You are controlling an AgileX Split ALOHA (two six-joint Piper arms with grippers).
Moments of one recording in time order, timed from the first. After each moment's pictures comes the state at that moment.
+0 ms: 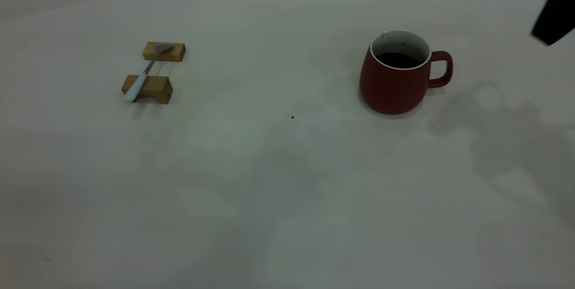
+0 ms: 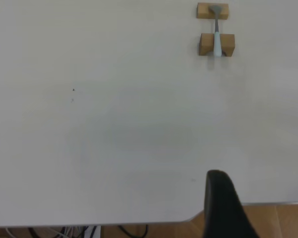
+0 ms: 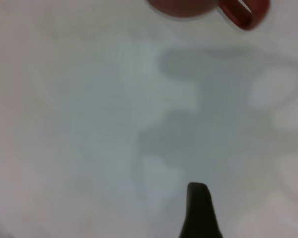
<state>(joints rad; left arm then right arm) -0.03 -0.02 -0.49 0.03 1.13 -0.01 0.06 1.83 -1.06 0.22 0.66 -0.98</state>
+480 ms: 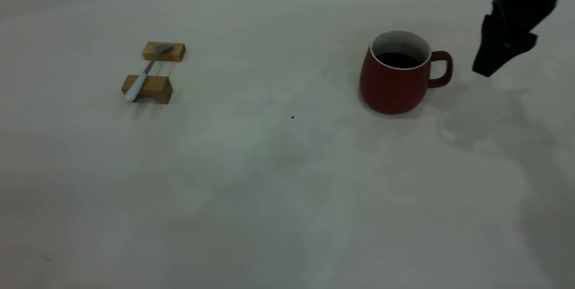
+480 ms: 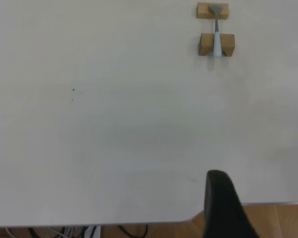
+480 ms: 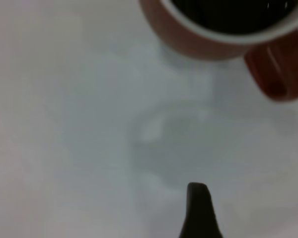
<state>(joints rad) -0.03 -0.02 -0.49 0.03 1.13 -0.01 0.11 2.15 -1.28 0.21 0.59 -1.18</state>
